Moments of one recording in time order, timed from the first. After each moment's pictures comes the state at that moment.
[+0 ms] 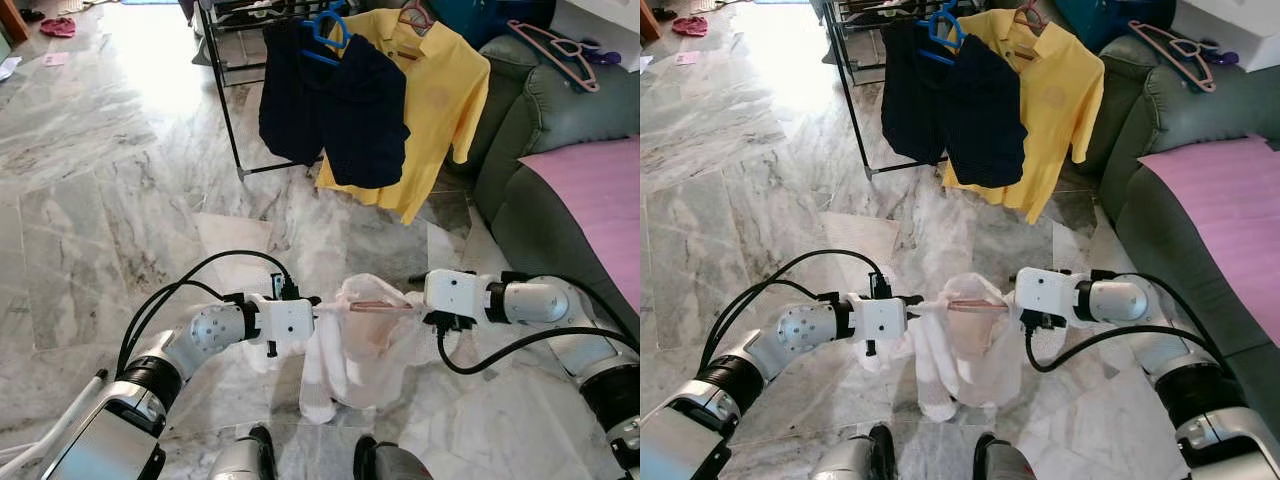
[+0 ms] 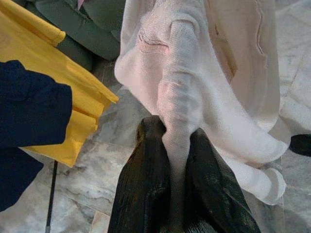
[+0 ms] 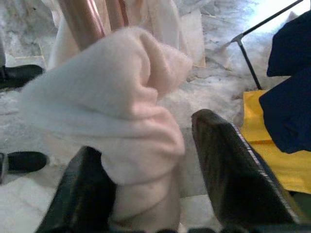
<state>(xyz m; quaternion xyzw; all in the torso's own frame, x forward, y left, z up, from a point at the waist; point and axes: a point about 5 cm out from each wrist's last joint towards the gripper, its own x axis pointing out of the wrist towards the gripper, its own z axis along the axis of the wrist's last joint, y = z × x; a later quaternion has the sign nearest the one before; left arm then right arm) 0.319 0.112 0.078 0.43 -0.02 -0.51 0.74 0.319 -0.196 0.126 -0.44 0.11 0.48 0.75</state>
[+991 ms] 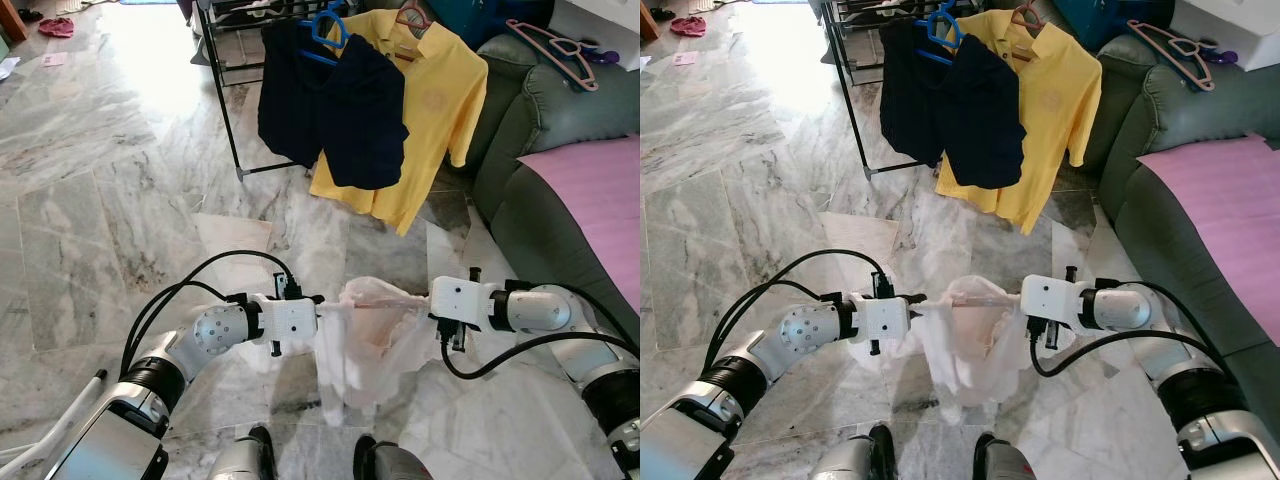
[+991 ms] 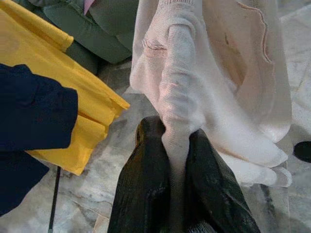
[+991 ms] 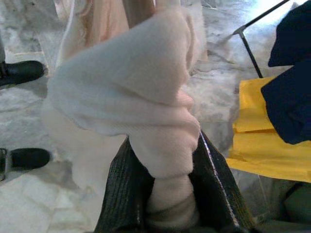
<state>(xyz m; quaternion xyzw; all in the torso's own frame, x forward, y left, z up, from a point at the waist) 0.319 0.107 0.079 0.43 -0.03 -0.50 0.75 0.317 -0.203 0.116 -0.44 0.12 0.47 0.75</state>
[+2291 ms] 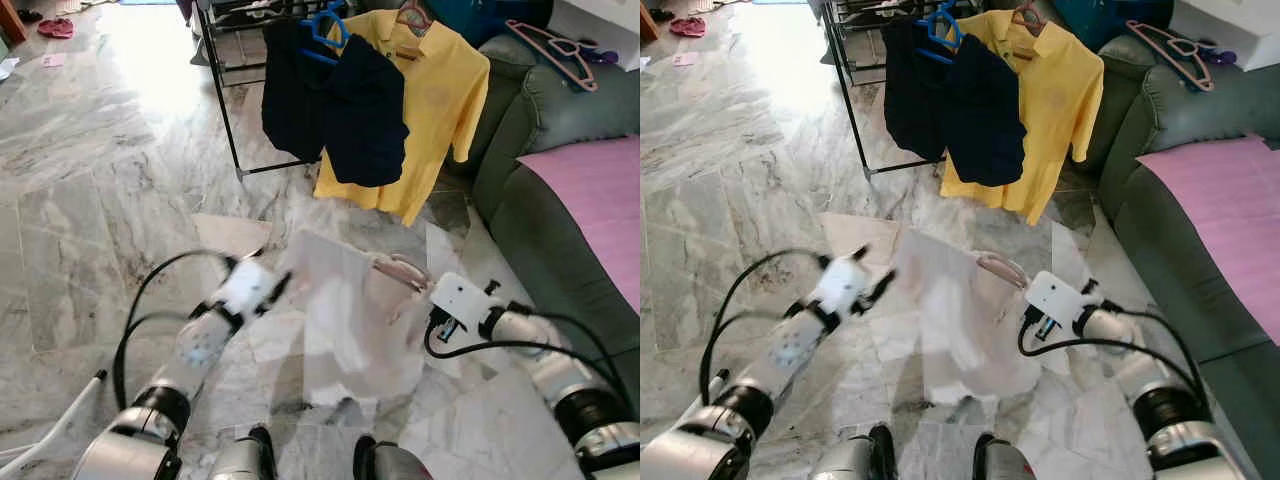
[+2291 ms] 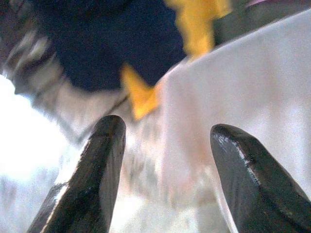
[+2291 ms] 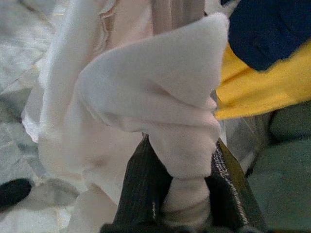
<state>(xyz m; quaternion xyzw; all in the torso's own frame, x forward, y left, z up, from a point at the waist) 0.325 0.147 0.062 0.18 0.00 -0.19 0.97 0.322 -0.214 0.068 -0.37 0.14 0.26 0.88</state>
